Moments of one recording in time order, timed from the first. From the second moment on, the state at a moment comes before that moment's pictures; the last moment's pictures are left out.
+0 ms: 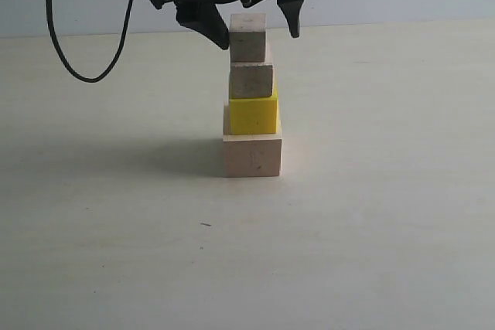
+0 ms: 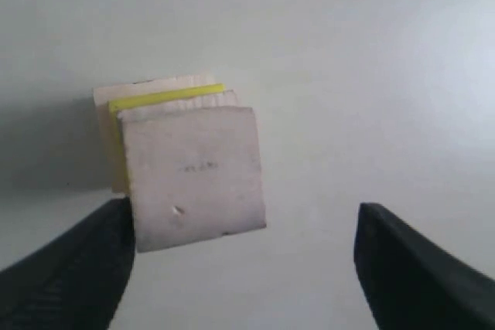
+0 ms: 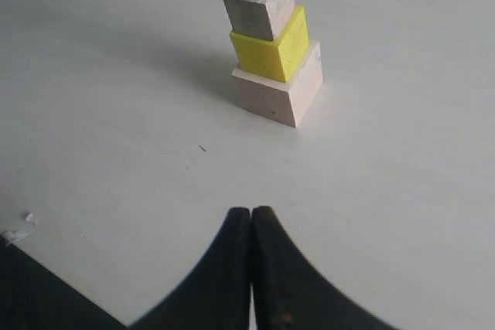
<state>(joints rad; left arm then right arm) -0.73 1.98 -1.97 -0.10 1.23 -0.55 0.43 0.60 -0.85 0.28 1.06 -0.03</state>
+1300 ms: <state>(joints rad) -0.73 1.98 -1.97 -0.12 1.23 -0.53 0.43 0.60 -0.85 0.28 1.06 -0.03</state>
